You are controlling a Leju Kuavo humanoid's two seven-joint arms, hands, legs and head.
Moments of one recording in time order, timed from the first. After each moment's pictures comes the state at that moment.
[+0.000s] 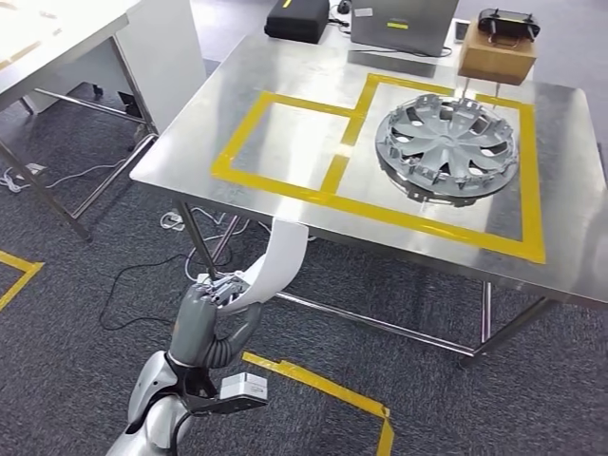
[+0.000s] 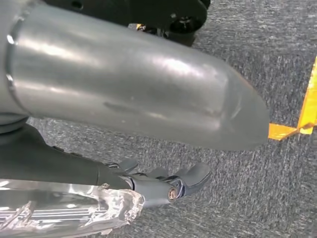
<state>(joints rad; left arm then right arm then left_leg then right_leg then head) -0.03 -0.11 -0.36 -1.54 -0.62 0.36 -0.46 -0.06 0.07 -1.04 -0.22 0.83 -0.13 -0.37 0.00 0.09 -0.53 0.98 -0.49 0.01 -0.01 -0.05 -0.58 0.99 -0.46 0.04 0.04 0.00</state>
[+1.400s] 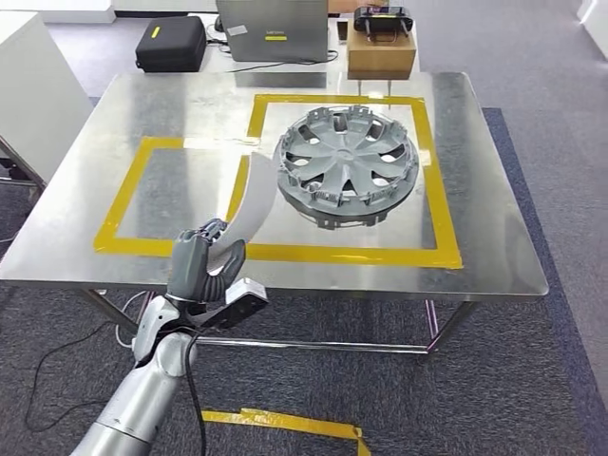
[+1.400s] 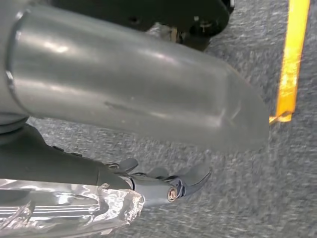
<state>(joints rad) -0.30 -0.15 -0.24 -1.24 -0.66 0.42 -0.32 -0.04 0.06 -0.99 -0.22 0.93 -0.04 -0.36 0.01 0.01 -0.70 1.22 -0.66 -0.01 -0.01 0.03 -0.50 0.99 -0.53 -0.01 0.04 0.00</state>
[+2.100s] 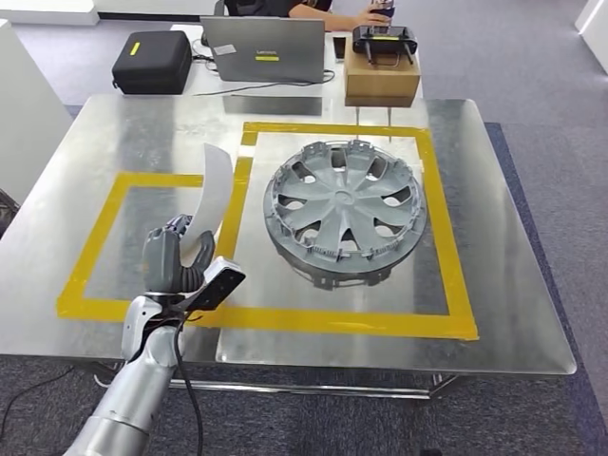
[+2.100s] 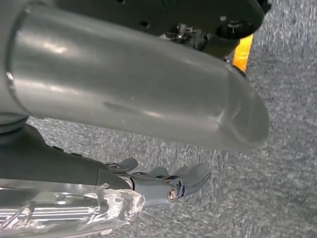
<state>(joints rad) -0.32 -0.18 -0.11 -1.17 -0.71 0.52 -0.28 -0.04 0.06 -0.99 -0.22 0.97 -0.05 -0.36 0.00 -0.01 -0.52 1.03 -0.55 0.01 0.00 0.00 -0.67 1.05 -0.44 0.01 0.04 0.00</state>
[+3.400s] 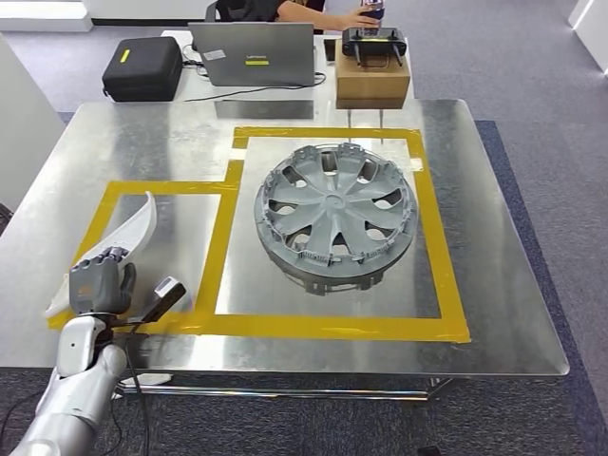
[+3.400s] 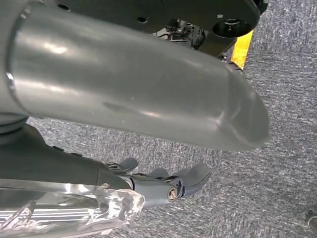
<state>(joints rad) -0.36 0.01 0.20 -0.85 -1.27 0.69 -0.09 -0.05 0.07 -0.99 -0.22 1.04 -0.05 -0.36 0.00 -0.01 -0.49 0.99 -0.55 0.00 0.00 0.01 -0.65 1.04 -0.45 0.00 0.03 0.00</state>
